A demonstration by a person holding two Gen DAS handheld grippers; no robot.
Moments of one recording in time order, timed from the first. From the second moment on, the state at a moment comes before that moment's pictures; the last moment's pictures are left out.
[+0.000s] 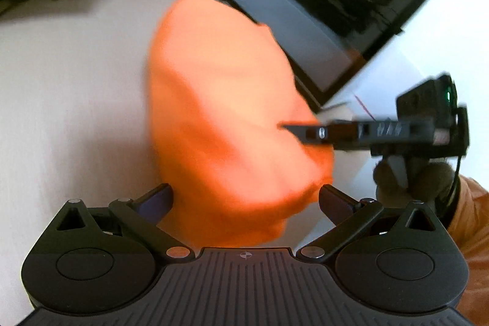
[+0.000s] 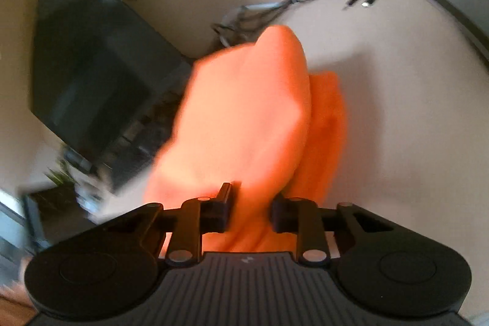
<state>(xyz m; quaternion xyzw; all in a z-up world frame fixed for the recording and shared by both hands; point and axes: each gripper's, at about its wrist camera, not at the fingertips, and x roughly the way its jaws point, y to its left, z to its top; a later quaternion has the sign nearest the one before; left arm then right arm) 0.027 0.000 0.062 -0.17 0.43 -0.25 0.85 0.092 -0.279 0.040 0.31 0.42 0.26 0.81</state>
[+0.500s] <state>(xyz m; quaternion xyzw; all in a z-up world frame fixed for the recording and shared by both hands) 0.045 0.035 0.110 -0.17 0.33 -0.22 0.90 0.081 -0.227 0.022 0.20 0.45 0.28 0.83</state>
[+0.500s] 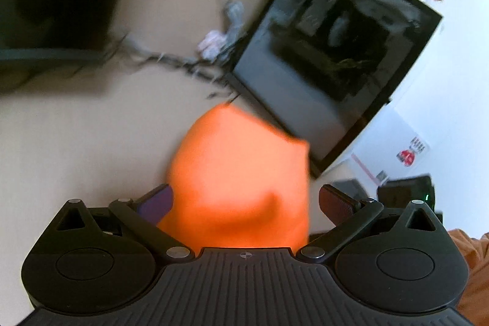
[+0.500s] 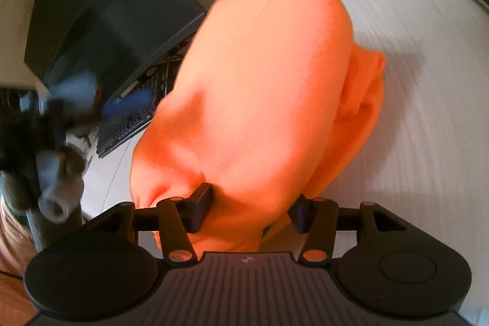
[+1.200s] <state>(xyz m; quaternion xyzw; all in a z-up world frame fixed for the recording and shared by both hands) 0.099 -0.001 0.068 -0.07 0.43 -0.11 0.90 0.153 -0.233 0.029 0.03 0.36 0.13 0.92</state>
